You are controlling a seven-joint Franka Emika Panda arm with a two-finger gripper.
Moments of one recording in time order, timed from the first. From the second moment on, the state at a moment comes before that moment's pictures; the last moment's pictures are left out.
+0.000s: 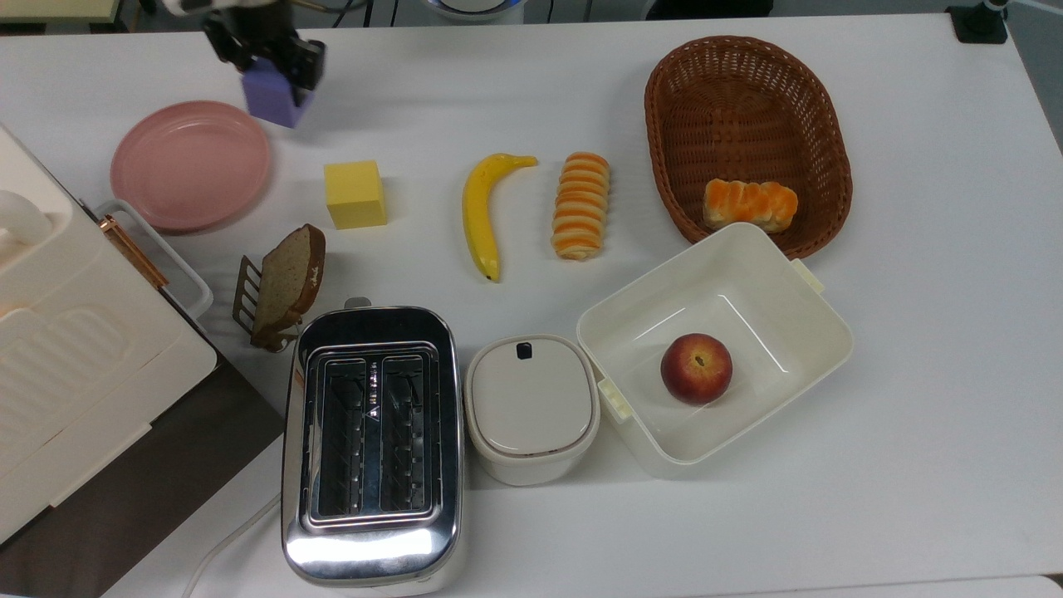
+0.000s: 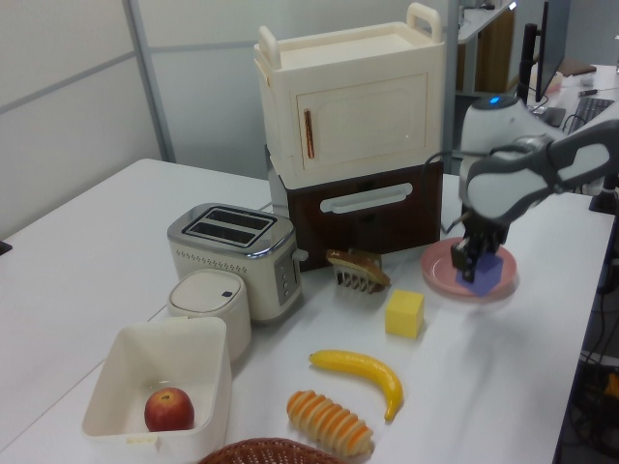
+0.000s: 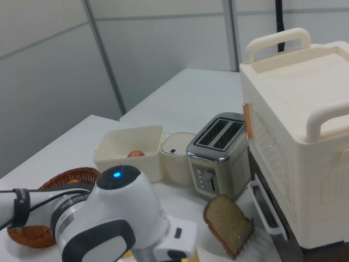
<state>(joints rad) -0.25 -0.18 -0.18 -2.38 -0.15 2.28 -0.02</state>
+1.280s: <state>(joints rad) -0.28 0.07 -0.27 -2.20 -0.11 2.42 -0.01</state>
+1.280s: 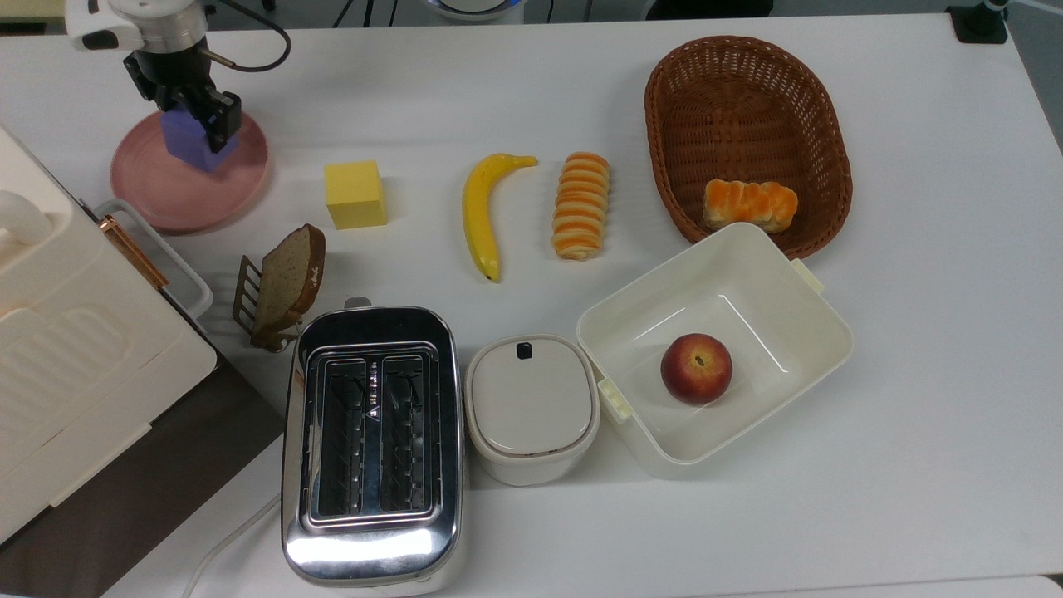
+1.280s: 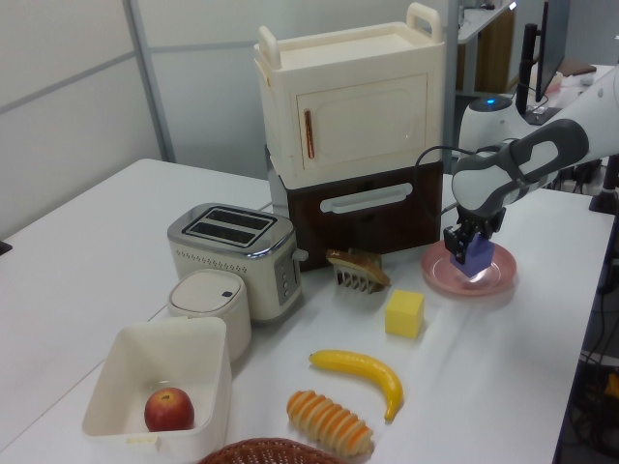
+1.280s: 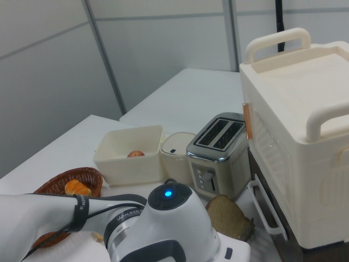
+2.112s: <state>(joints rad) -0.29 0.08 -0.27 -2.20 -0.10 2.42 0.01</state>
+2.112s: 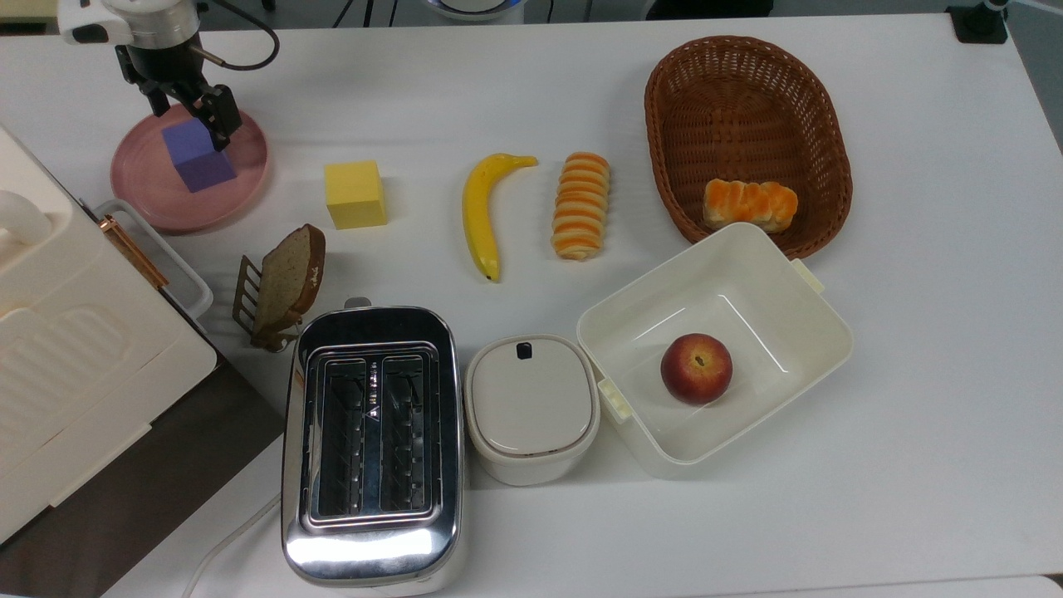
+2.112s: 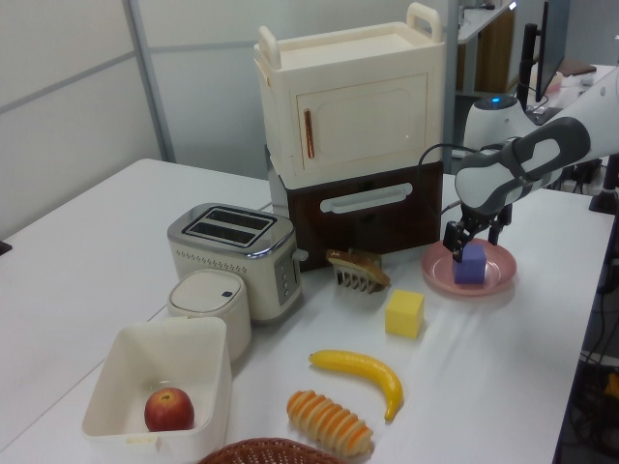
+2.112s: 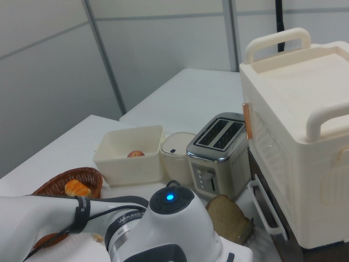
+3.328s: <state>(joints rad) 0.16 -0.09 -0.25 -1.78 -0.04 1.74 0.16</state>
